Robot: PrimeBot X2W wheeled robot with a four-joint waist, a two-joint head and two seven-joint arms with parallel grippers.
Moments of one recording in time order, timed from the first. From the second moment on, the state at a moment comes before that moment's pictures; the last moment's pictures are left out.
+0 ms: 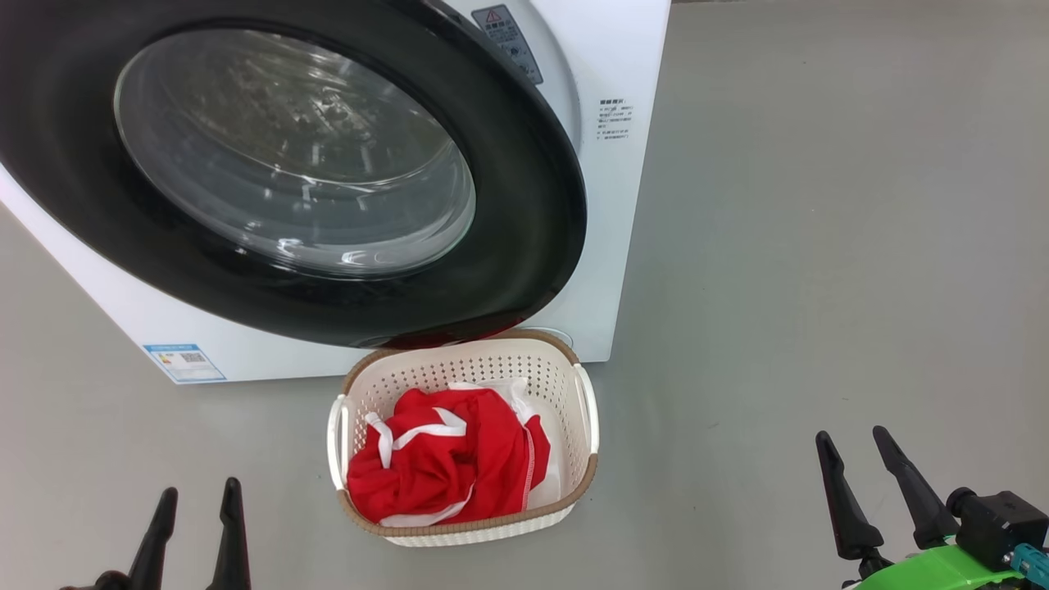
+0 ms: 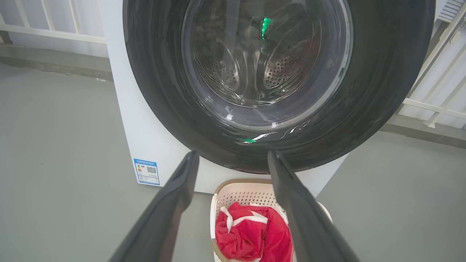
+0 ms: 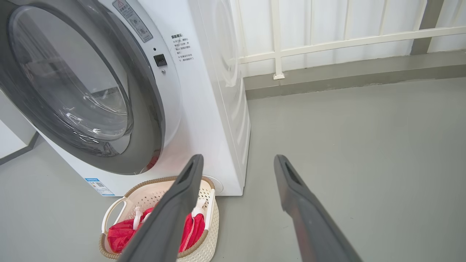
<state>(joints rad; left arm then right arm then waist) 0.04 0.07 0.13 0.22 -0.32 -0.13 -0.26 0.06 -0.12 0.01 0.23 0.42 0.12 -0.26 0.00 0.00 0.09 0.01</state>
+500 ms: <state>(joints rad) 0.04 0.07 0.13 0.20 -0.31 -0.13 -0.26 0.06 -0.12 0.02 0.23 0.42 0.12 -0.26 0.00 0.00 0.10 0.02</state>
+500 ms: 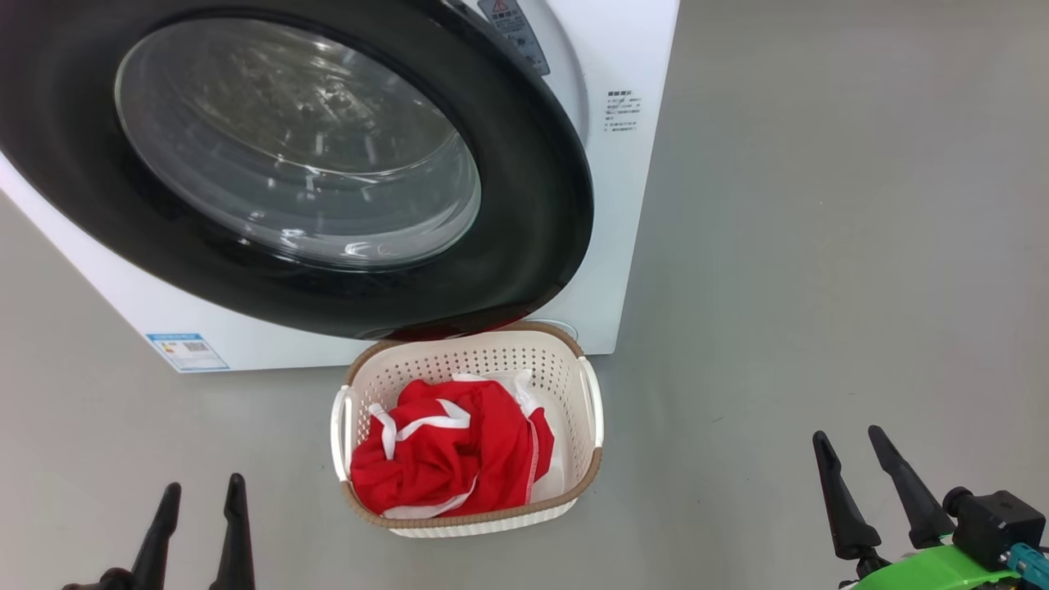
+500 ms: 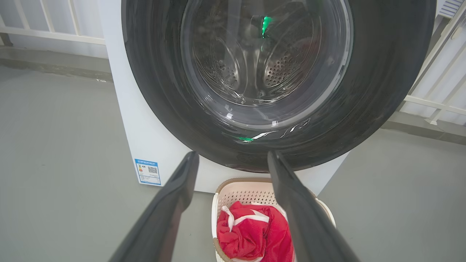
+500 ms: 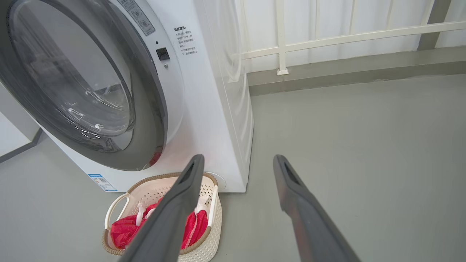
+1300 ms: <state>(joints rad) -0.03 0.04 0.02 0.21 -0.34 -0.13 -0.26 -0.25 -0.16 0.18 0.27 0.44 0.12 -0.26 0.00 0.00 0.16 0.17</state>
